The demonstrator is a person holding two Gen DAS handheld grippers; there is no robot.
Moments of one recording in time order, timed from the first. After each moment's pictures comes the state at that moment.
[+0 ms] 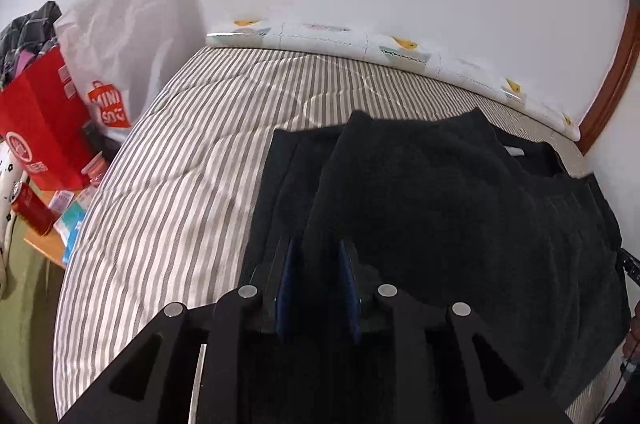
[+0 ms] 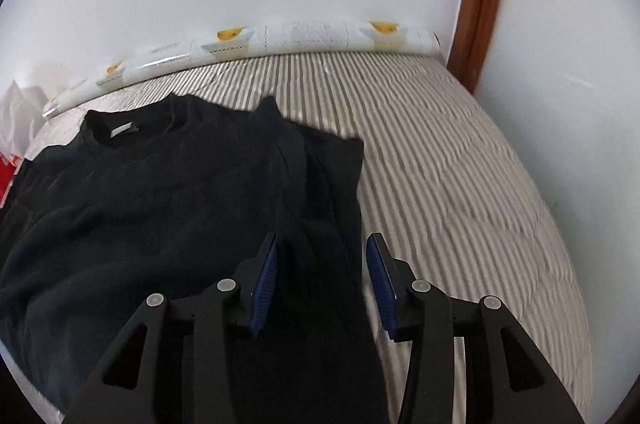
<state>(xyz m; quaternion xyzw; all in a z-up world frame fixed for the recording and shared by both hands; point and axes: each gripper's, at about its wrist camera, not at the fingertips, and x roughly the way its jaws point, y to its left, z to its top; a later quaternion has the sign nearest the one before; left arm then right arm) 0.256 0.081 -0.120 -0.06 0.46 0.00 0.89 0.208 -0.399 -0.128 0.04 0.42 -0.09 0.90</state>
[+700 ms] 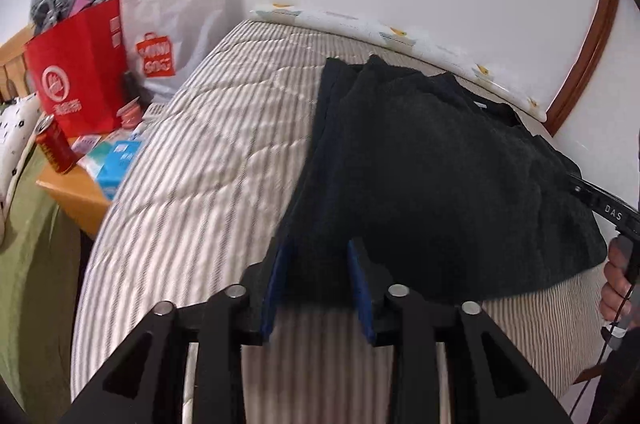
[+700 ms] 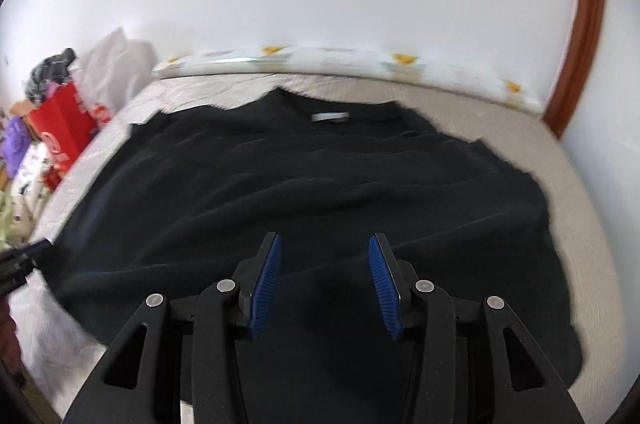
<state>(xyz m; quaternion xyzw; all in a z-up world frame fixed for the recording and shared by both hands) 0.117 0.137 -0.118 -0.10 0.45 -0.03 0.88 0.166 -0.182 -0.095 -0.01 0.40 0.06 0.91</state>
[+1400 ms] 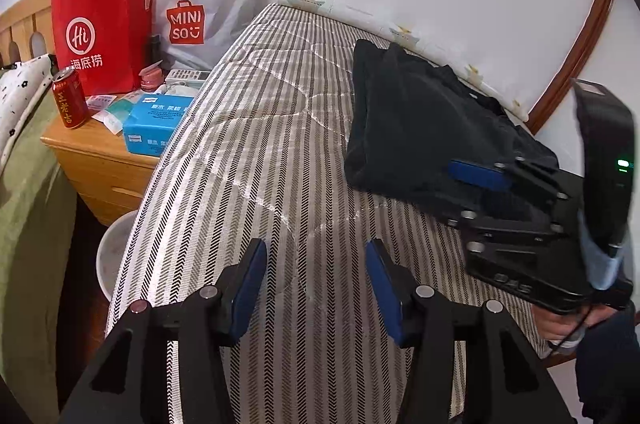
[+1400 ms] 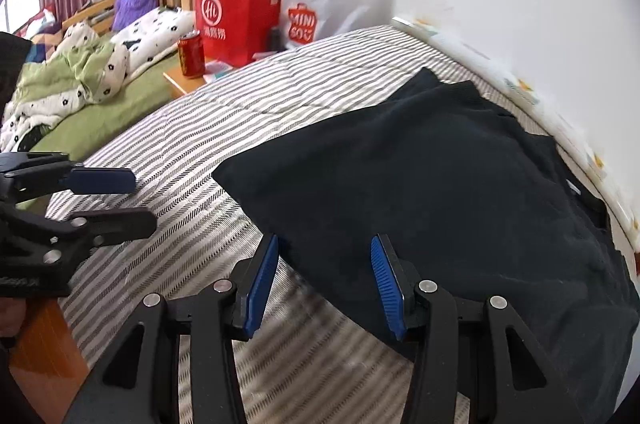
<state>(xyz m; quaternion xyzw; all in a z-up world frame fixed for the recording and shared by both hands) 0.047 0.198 -0.135 -0.14 0.45 -0.06 0.88 0.092 0.053 -0.137 -0.22 0.40 0.24 0.86</state>
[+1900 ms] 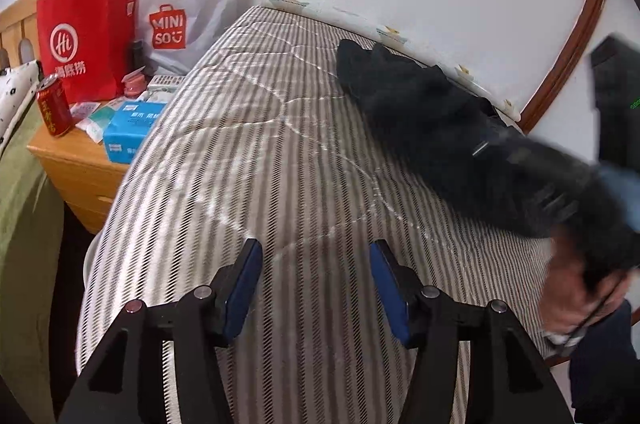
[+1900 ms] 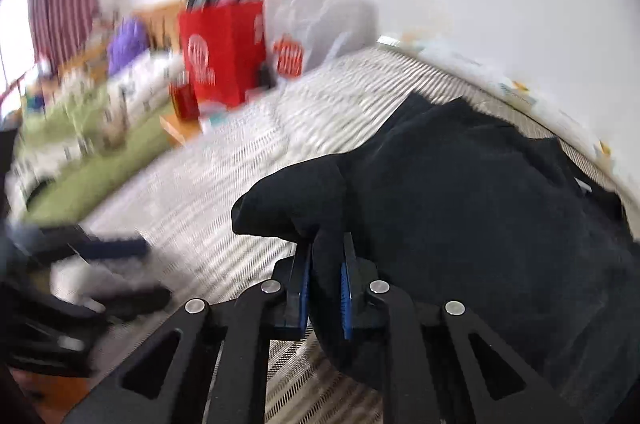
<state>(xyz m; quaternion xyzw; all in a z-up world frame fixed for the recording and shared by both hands) 0.062 0.176 -0.137 -0.13 0.44 -0.08 0.88 0.114 0.022 -0.102 -0.10 0.35 0.24 0.90</state>
